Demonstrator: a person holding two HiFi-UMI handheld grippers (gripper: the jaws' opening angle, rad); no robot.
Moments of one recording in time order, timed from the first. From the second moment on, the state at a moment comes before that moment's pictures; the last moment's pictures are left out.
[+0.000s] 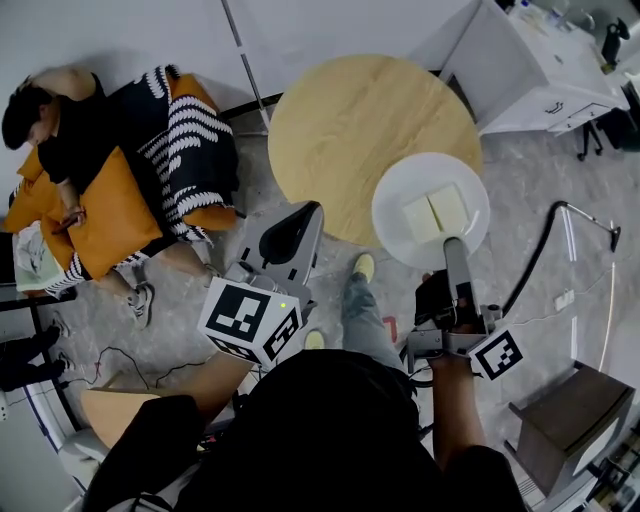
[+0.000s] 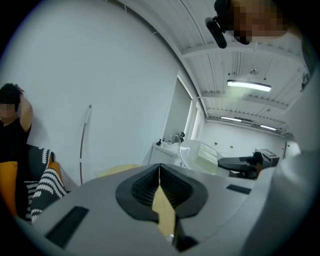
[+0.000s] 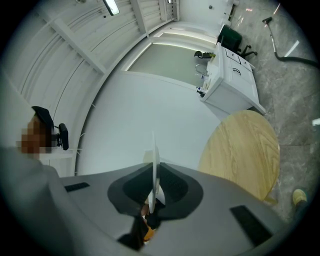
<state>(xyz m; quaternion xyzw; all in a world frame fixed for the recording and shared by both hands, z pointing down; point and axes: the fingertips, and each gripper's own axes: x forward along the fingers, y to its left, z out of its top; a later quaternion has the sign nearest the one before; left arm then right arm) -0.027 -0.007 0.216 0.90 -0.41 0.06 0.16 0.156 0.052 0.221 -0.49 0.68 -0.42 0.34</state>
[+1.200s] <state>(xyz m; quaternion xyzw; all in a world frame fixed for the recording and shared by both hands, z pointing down) 0.062 -0.103 0.197 0.89 -0.43 0.09 0.14 0.237 -0.046 0.227 -0.45 0.68 -0.46 0.35</state>
